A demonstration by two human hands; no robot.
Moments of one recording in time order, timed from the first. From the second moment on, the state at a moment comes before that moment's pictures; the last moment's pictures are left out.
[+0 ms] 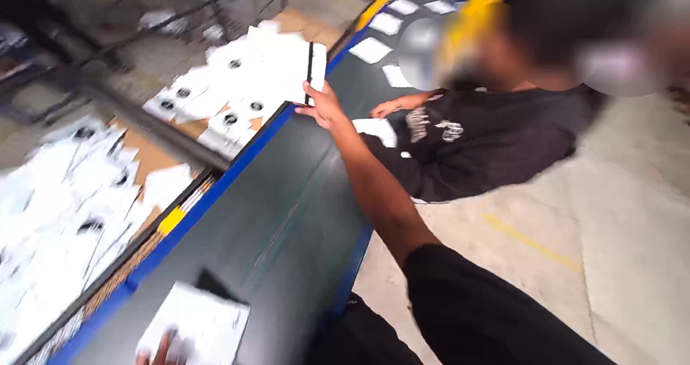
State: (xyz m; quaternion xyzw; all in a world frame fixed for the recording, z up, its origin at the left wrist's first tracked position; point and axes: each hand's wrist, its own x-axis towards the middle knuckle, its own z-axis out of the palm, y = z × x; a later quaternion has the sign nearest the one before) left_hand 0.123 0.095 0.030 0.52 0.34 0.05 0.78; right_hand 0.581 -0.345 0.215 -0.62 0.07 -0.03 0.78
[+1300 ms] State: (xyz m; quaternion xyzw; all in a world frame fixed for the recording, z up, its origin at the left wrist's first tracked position) left_hand 0.189 -0.006 0.029 0.87 0.17 -0.13 0.45; right_hand 0.284 -0.357 0.009 -0.96 -0.06 0.20 0.16
